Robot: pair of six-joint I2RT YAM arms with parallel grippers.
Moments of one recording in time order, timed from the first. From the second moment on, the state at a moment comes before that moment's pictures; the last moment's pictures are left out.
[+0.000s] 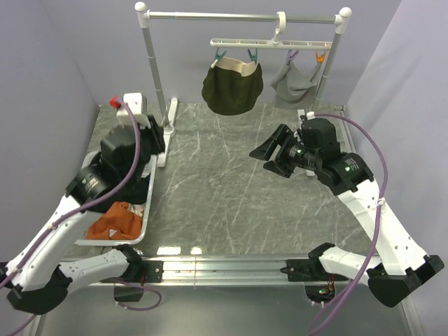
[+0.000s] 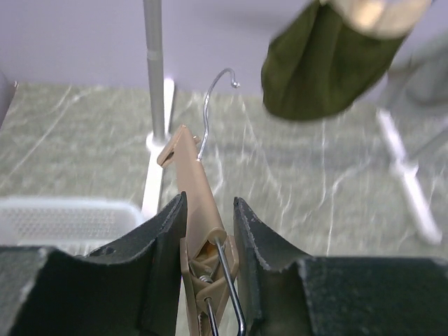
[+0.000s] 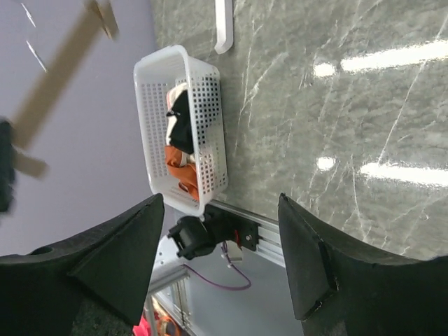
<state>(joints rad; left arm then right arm) -0.74 0.98 1.36 -0.59 -0.63 -0.30 0.49 1.09 1.33 -0.83 -0.22 1.02</state>
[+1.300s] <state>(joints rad) -0.21 1.81 2.26 -0.35 -0.03 -0.41 0.49 1.00 1.33 -0.93 -0.28 0.84</state>
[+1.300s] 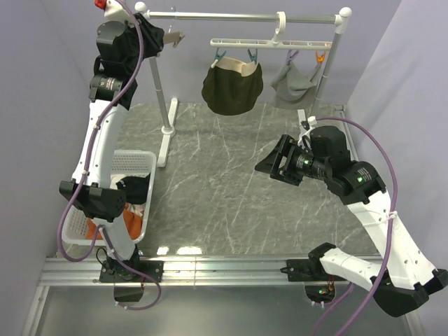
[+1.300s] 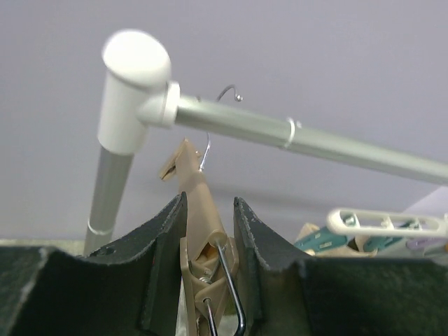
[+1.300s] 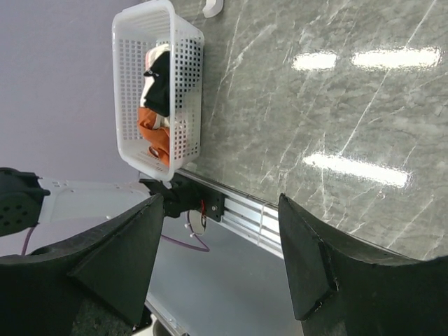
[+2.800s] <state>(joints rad) -0.18 1.49 1.73 -0.21 0.01 -0.43 0.49 1.03 1.26 -0.93 -0.29 0.84</state>
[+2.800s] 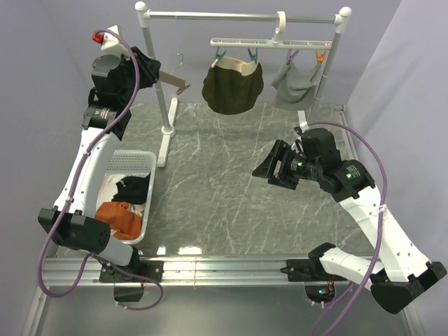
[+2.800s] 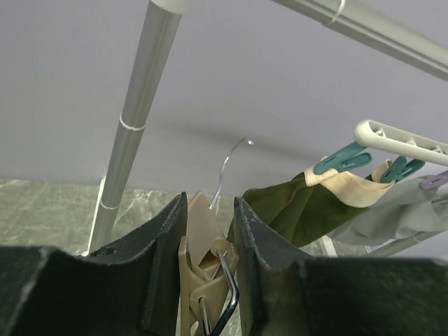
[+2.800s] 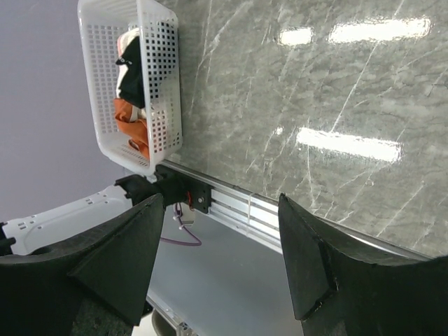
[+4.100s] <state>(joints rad) -0.16 1.76 2.15 -0.09 -0.12 -0.48 0.49 1.10 1.28 -0.93 -0.30 0.82</state>
